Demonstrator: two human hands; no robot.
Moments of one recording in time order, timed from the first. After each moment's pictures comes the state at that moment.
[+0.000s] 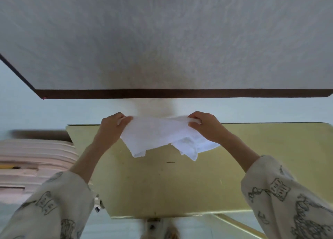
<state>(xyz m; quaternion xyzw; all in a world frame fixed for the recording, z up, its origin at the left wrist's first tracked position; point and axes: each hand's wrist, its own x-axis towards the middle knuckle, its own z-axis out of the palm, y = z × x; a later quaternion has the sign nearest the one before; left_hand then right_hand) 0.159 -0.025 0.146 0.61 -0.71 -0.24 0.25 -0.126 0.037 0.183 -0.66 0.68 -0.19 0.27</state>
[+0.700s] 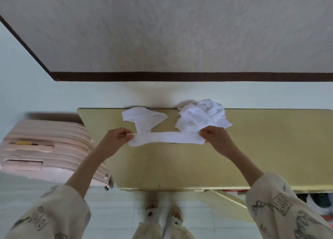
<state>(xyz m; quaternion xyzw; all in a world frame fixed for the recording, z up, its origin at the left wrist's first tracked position) 0.189 0.066 0.127 0.61 -0.65 -0.42 0.20 -0.128 0.127 0.136 -0.52 0.72 -0.26 0.38</state>
